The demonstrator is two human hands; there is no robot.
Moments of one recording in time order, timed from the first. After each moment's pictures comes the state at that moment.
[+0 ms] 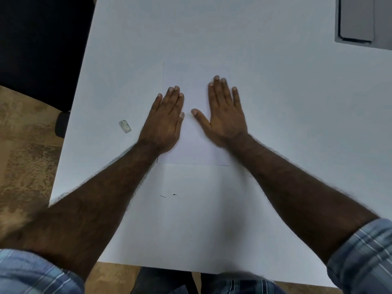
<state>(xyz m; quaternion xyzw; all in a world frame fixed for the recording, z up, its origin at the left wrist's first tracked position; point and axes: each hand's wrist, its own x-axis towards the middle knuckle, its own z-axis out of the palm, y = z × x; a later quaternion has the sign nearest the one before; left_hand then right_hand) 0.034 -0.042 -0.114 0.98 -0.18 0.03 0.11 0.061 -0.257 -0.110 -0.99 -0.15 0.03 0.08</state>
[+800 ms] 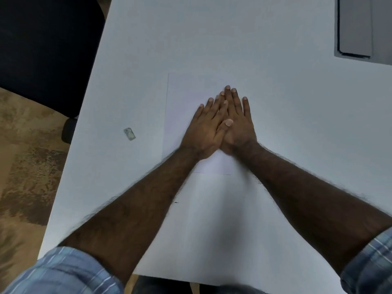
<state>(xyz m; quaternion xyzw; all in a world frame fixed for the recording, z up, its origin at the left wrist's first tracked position) 0.045 -0.139 -0.083 0.94 -0.15 -0.09 0.28 0.068 -0.282 -0.112 -0.98 -0.18 0.03 0.04</state>
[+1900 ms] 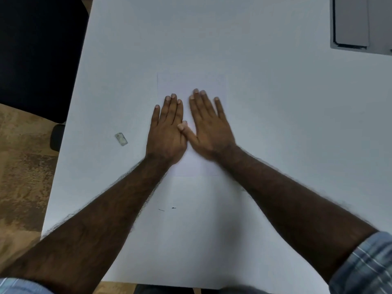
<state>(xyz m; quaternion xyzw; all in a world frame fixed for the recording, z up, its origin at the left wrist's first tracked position) 0.038 -0.071 -0.111 0.99 -0.09 -0.01 0.09 0.060 -0.232 -0.109 -0.97 -0.20 0.04 0.11</state>
